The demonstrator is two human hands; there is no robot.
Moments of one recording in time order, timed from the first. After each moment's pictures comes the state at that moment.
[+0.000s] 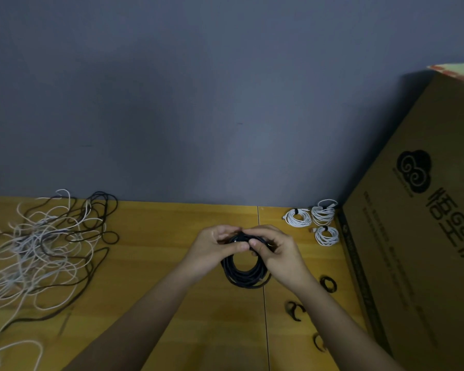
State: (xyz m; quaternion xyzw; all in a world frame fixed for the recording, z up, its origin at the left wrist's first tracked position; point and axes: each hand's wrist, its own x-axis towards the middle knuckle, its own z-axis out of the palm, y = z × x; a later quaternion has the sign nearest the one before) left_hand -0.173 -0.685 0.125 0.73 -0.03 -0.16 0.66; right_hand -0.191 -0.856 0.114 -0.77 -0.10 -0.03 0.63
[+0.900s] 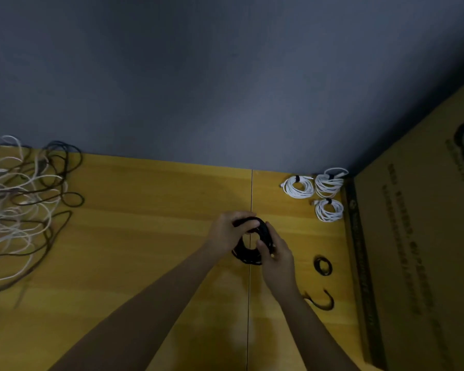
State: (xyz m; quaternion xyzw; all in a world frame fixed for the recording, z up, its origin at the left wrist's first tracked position) left_hand -0.113 -0.761 0.006 0.79 -0.02 -0.18 0.58; right_hand -0.173 -0.897 -0.037 -0.82 0.12 0.03 0.56
